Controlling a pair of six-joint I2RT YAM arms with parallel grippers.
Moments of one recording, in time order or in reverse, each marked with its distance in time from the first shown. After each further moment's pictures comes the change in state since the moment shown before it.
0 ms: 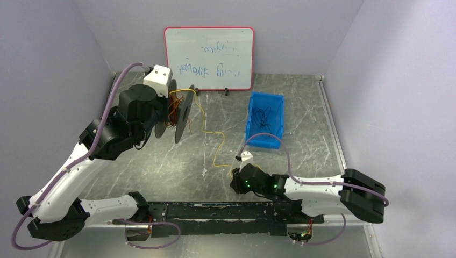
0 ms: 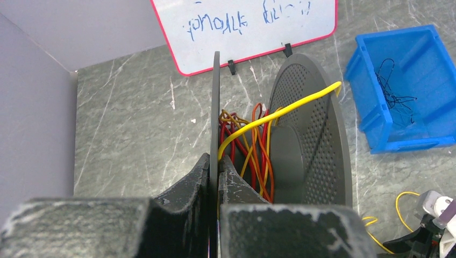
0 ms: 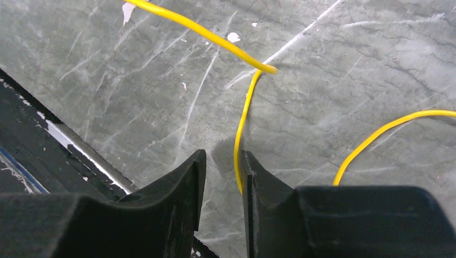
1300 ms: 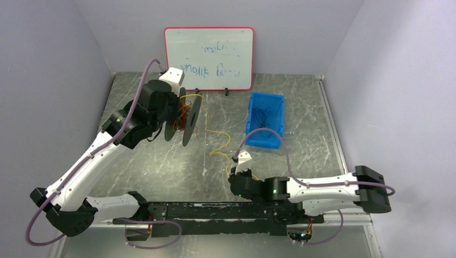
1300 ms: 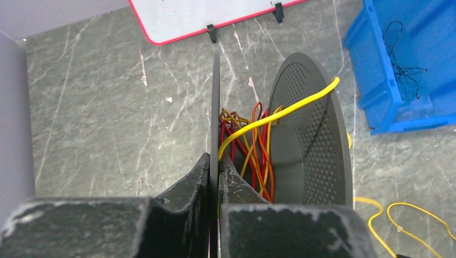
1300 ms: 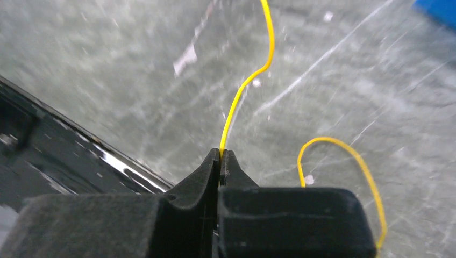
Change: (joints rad) left arm 0.124 0.081 -0.111 0.074 0.173 -0.034; right arm 0.294 -0.029 0.236 -0.331 0.429 0.135
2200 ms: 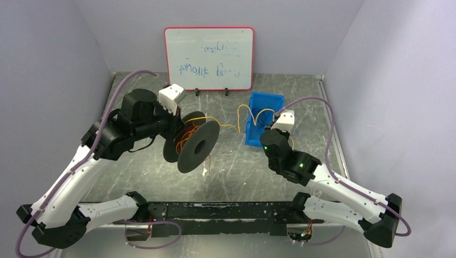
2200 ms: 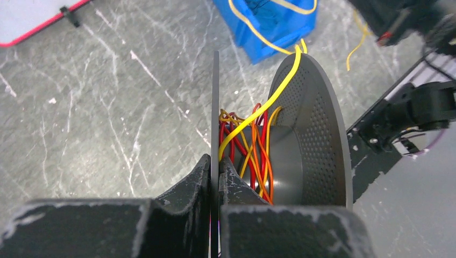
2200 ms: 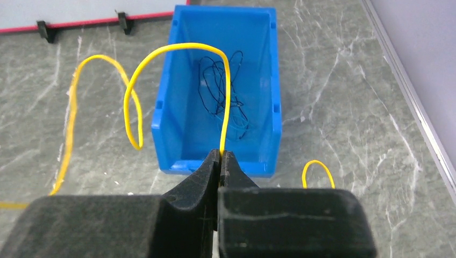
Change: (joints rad) left arm 0.000 -0.128 -0.008 -0.160 0.491 0.016; right arm -0.518 -0.214 0.255 -0.173 0.357 -0.347
